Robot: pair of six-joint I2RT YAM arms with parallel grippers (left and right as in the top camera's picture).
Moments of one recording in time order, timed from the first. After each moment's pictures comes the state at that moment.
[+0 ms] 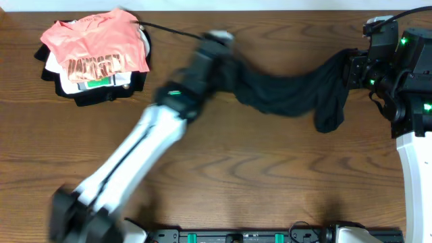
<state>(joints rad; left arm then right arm) -0.50 1.55 1.30 -0.34 0.03 -0.40 -0.07 1.31 1.41 -0.74 -0.23 -0.04</state>
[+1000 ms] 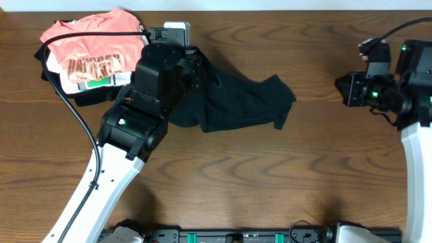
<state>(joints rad) -0.45 1.28 1.31 -0.47 -0.07 -0.35 -0.15 1.39 1.40 -0.99 -0.44 -0.05</state>
